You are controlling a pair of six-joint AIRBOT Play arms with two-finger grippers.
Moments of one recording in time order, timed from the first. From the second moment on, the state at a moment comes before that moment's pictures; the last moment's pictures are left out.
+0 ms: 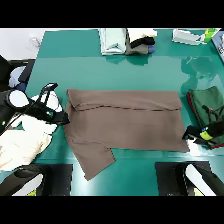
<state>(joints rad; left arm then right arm) -0.15 -0.94 0.80 1.23 -1.26 -1.51 -0.48 -0.87 0.54 -1.44 1.42 1.50</state>
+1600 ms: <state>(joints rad) -0.38 -0.75 0.38 1.15 -1.19 -1.66 -0.25 -0.83 0.44 -1.44 1.36 1.52</state>
